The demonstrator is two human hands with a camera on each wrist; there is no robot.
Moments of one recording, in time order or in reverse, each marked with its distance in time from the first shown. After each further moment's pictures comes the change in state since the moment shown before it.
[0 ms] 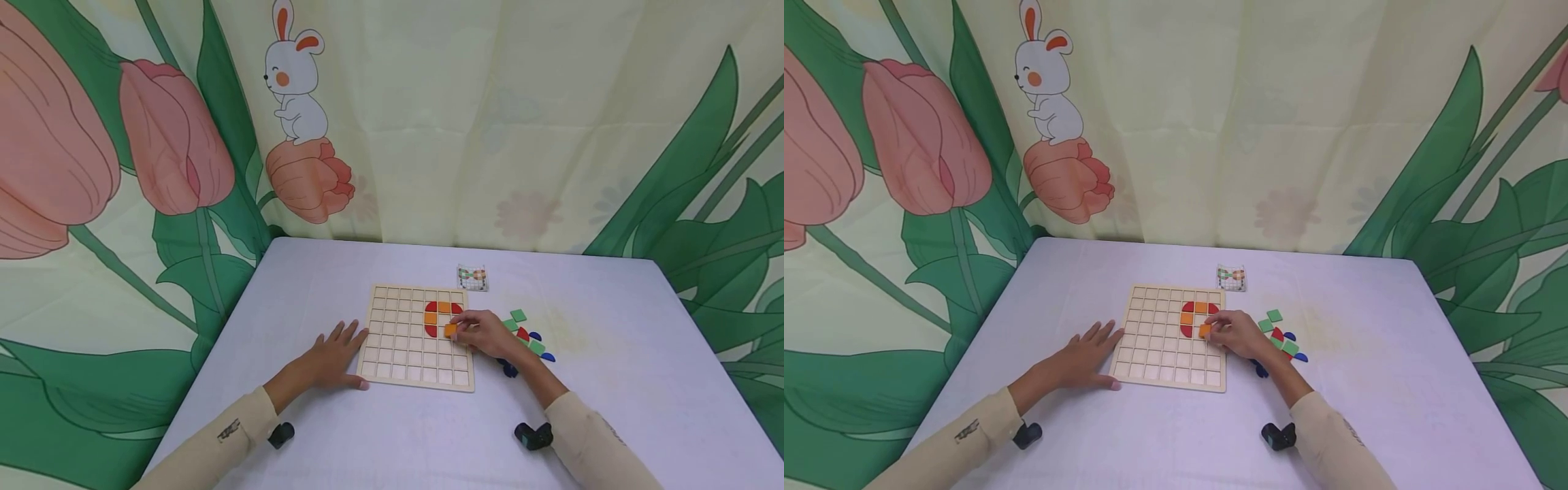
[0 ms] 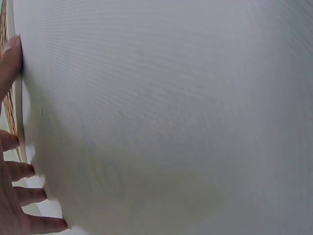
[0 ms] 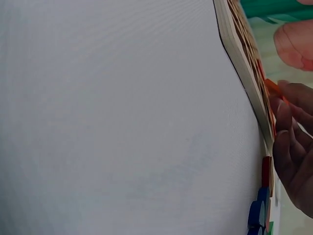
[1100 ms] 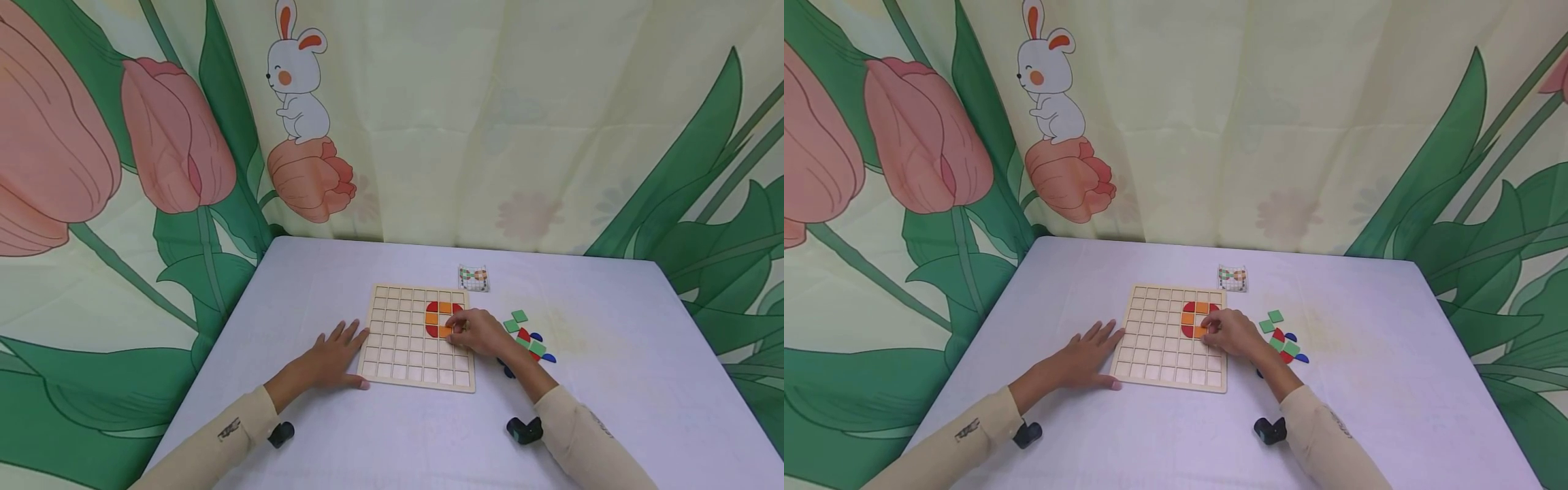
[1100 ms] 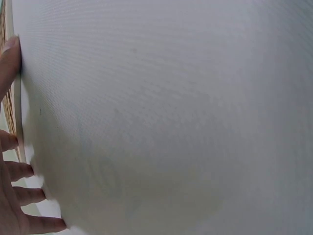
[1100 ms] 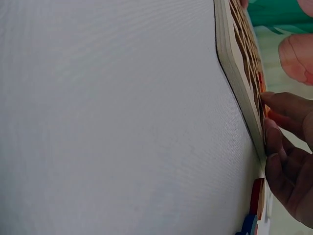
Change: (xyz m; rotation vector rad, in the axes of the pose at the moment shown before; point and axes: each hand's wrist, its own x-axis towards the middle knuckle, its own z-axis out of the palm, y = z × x) left_hand 0.003 -0.004 0.005 0.009 0.004 0.013; right_hand 0.011 -0.019 0.009 -0.274 0.033 0.067
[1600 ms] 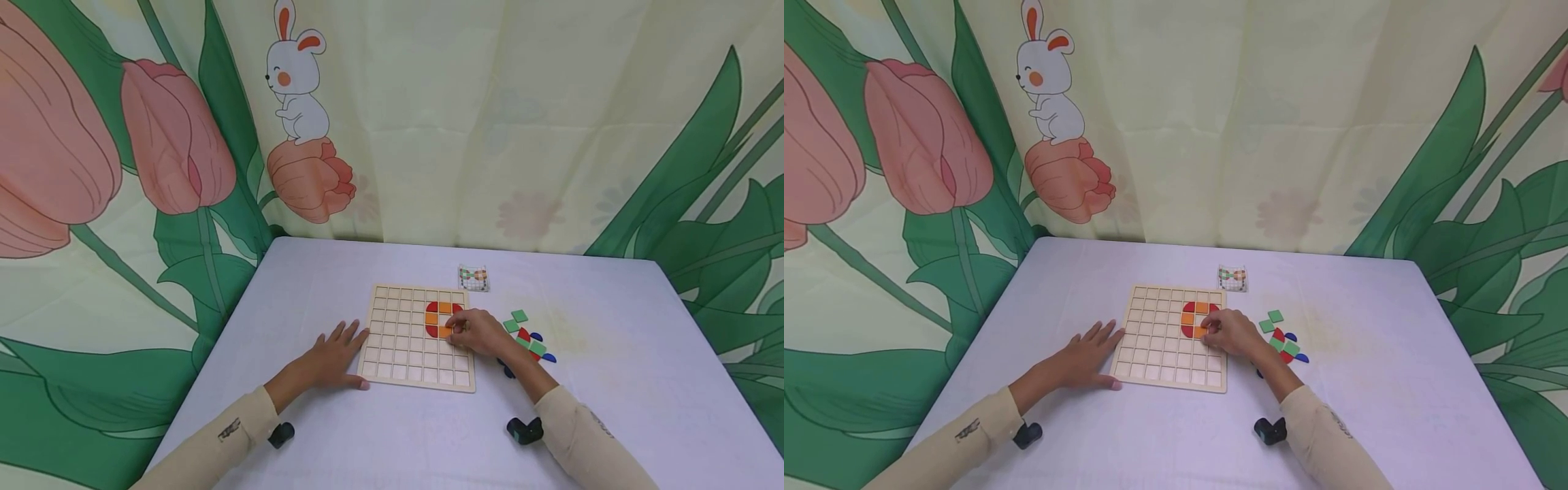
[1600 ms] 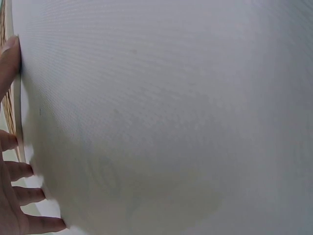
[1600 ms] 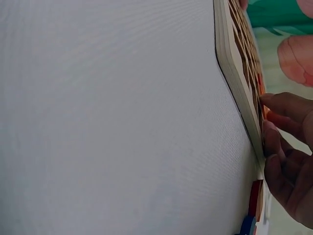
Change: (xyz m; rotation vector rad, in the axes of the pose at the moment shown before) left_hand 0.000 0.001 0.000 0.003 -0.006 -0.001; right_hand -0.001 0.000 -0.001 0.003 -0.017 0.003
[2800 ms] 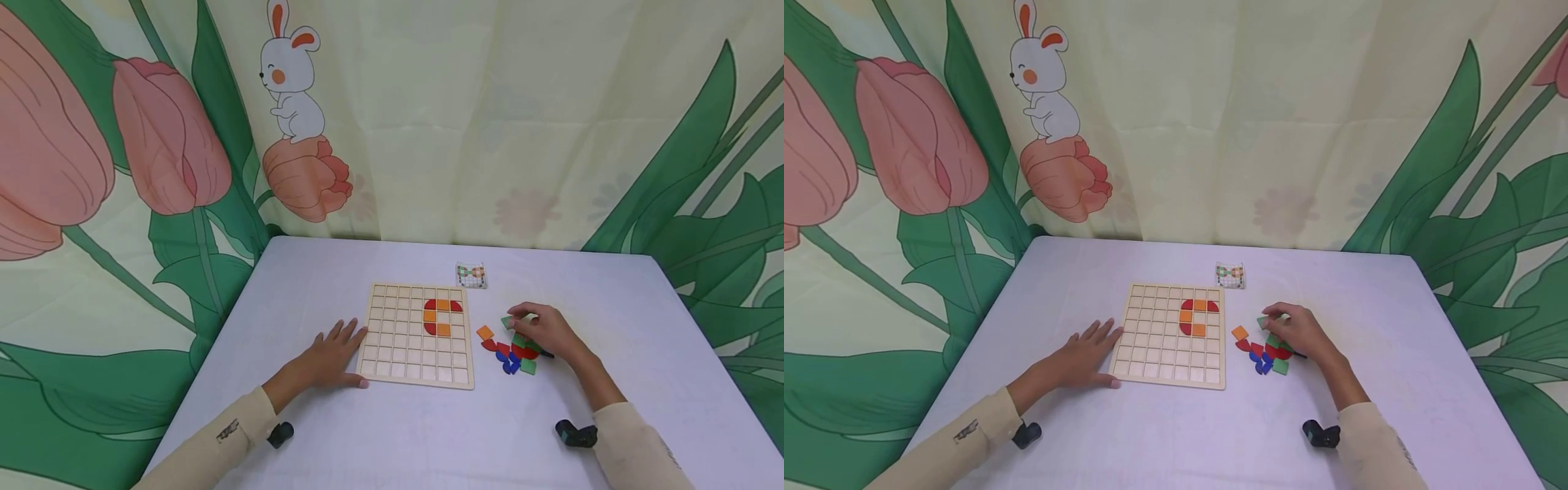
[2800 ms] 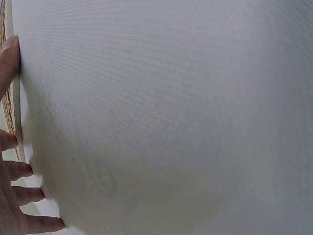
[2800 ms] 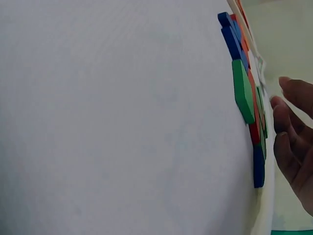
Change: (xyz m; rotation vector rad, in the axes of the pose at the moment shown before) left_hand 0.001 -0.003 0.002 -0.008 0.010 0.014; right_hand -0.048 0.086 -0.066 0.069 0.162 0.071
